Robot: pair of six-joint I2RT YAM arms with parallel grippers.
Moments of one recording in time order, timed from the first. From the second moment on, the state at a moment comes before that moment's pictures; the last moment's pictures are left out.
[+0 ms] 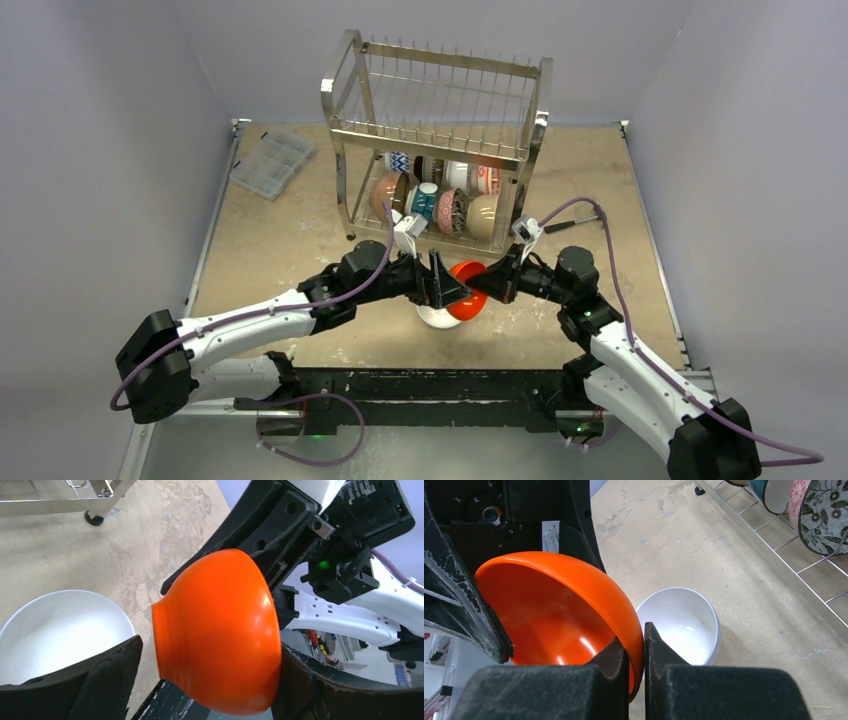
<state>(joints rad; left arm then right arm) -0.97 1.14 0.67 0.20 0.19 -0.84 0.43 0.78 0.34 0.27 -0.73 0.47</state>
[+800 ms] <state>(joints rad) -0.95 1.19 0.67 0.19 0.22 -0.84 0.42 0.76 0.34 0.25 -0.70 0.46</state>
